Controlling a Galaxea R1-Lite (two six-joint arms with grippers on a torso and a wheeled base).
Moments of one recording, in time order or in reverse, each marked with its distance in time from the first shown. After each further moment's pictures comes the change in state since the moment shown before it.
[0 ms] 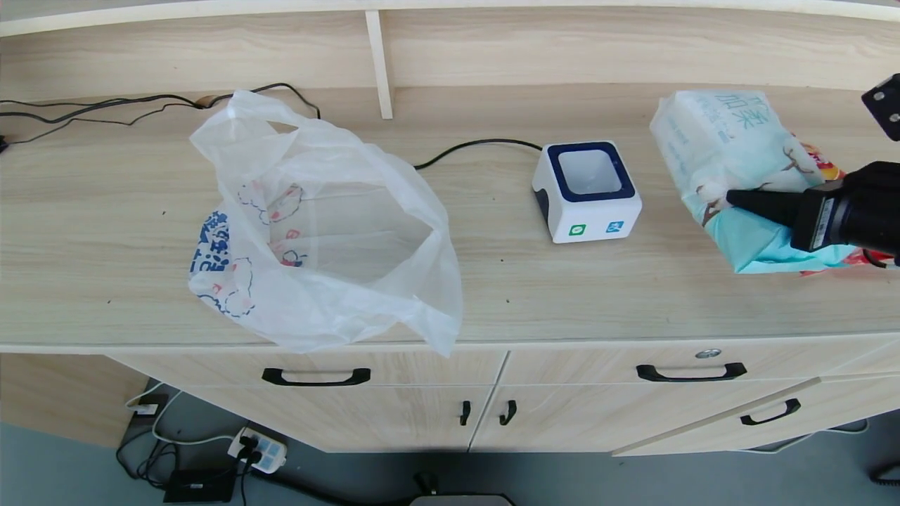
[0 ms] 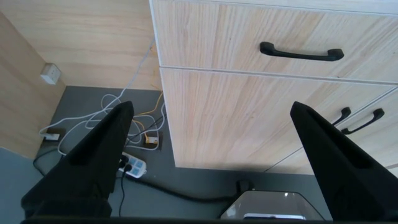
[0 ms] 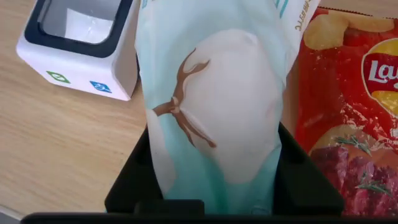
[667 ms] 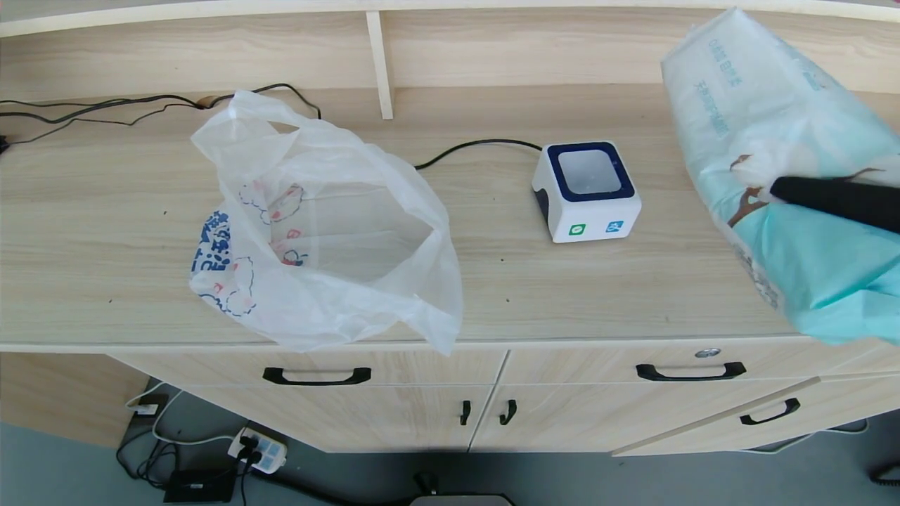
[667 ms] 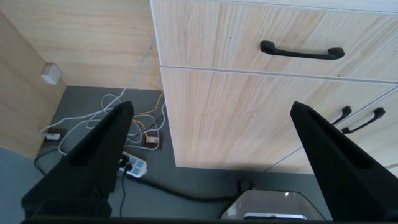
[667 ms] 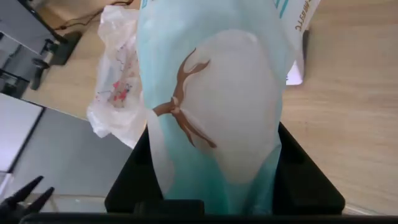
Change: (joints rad) left arm 0.000 0.000 0.000 0.002 0.000 0.003; right arm 0.375 -0.314 0.169 -0.018 -0.066 0.610
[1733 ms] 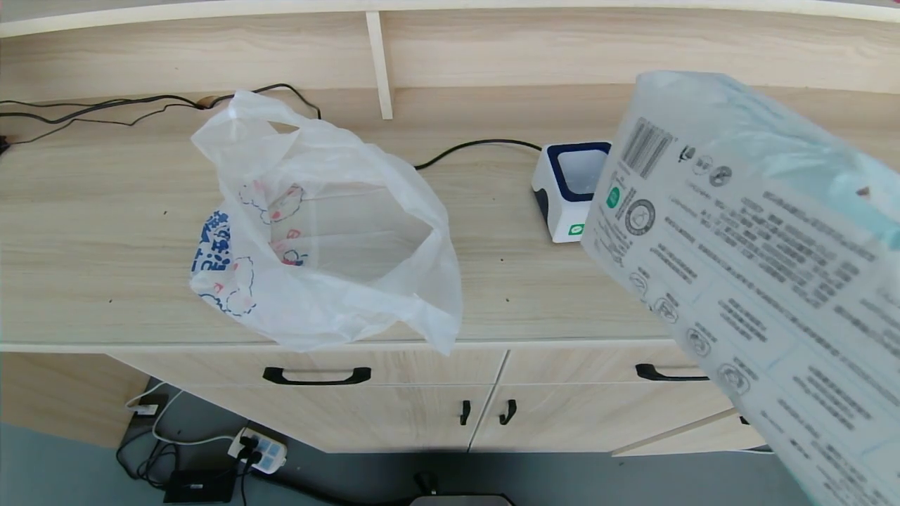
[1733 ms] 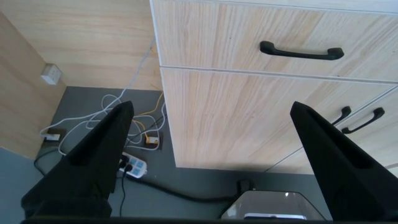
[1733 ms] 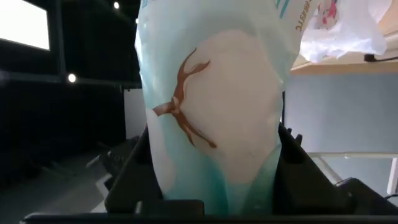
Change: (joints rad) left arm -0.001 0.000 0.000 -0.002 0.000 0.000; right arm 0.379 -0.039 0.483 -0.777 0.087 0.959
